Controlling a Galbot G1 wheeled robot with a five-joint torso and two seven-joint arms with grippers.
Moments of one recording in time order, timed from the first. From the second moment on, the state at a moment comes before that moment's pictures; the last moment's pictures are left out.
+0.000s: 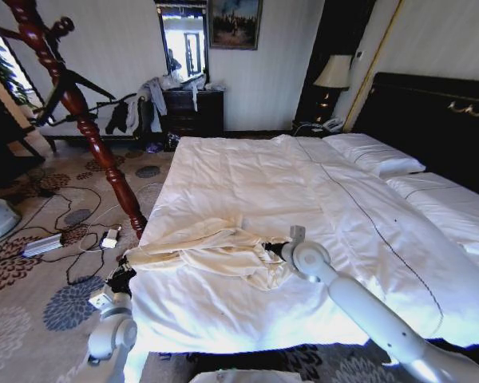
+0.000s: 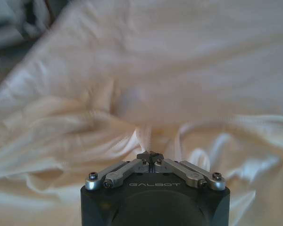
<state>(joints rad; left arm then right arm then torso) 1.51 -1.27 -0.69 -2.02 -0.52 0.08 -0.35 -0.90 0.81 -0.01 1.92 1.31 -0.43 0.56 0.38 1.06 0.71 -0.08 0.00</state>
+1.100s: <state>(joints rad) 1.18 -0.58 -1.04 -2.23 -1.38 0.12 -0.21 -0.76 0.42 0.58 2.19 1.63 0.14 0.12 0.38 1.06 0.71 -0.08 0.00</state>
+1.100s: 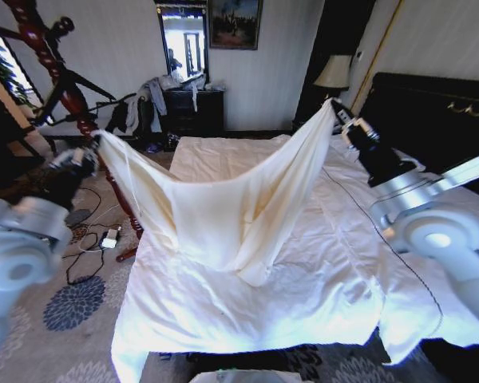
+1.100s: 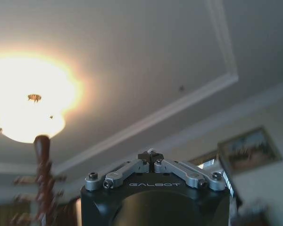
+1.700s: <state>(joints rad) 1.22 -0.81 -0.84 -2.25 -1.24 0.16 -0.27 -0.92 0.49 0.45 2.21 1.36 0.02 0.29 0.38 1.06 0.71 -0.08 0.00</state>
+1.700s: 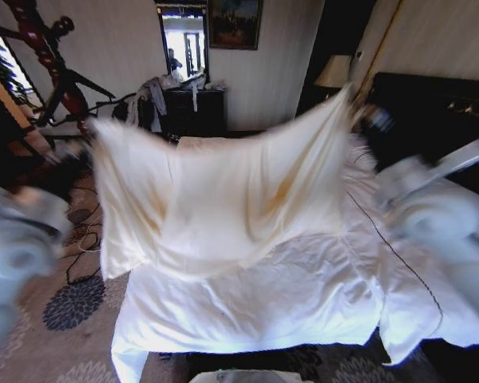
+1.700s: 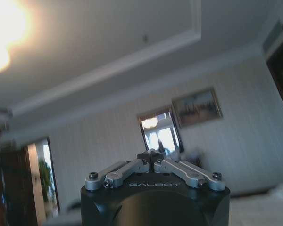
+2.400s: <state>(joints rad) 1.00 -0.62 -0.78 -2.11 -1.43 0.21 -0.34 -0.83 0.48 0.48 2.13 1.33 -0.03 0.28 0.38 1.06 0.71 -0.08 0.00</state>
